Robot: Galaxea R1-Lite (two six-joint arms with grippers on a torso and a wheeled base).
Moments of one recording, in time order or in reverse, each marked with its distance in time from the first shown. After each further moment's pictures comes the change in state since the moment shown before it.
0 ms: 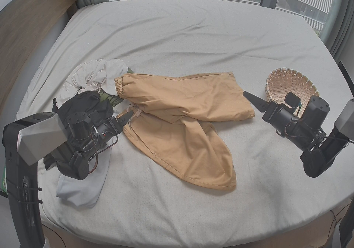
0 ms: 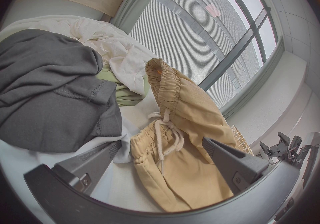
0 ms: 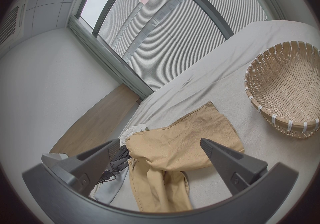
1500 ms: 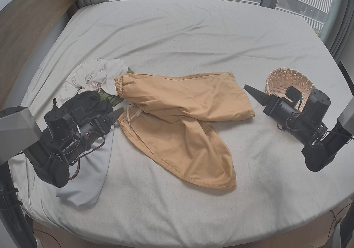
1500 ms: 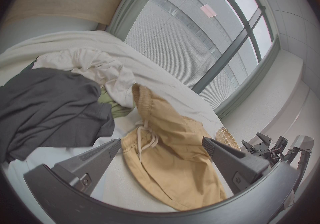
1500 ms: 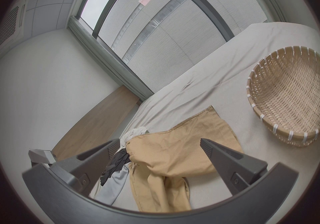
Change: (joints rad) left arm 0.008 -0.277 0.299 -0.002 -0.004 0.011; right arm -0.004 -0.023 -0.049 0.070 0.000 0.002
